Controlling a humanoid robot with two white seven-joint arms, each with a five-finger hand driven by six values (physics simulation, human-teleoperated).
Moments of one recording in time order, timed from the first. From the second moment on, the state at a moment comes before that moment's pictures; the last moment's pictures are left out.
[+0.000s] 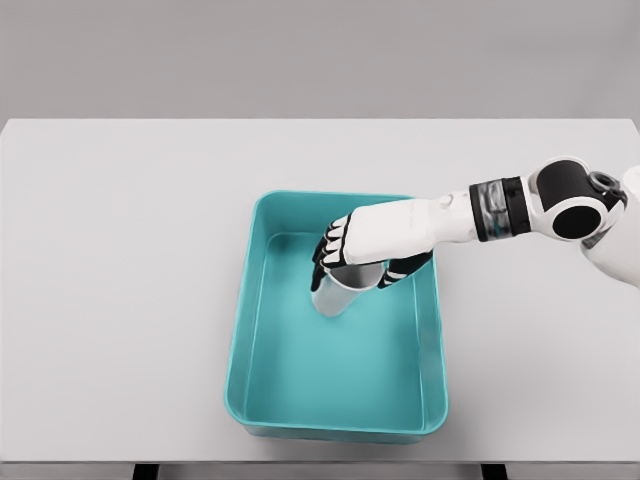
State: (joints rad) left arm 0.02 0.00 -0.06 -0.06 0.04 0.03 -0.04; right arm -0.97 -0.72 1.10 -1.59 0.08 -0.61 0.61
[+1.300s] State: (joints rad) left arm 0.02 0.00 -0.06 -0.06 0.04 0.03 -0.04; right arm -1.00 -0.76 1.07 -1.65 0.08 -0.61 0.61
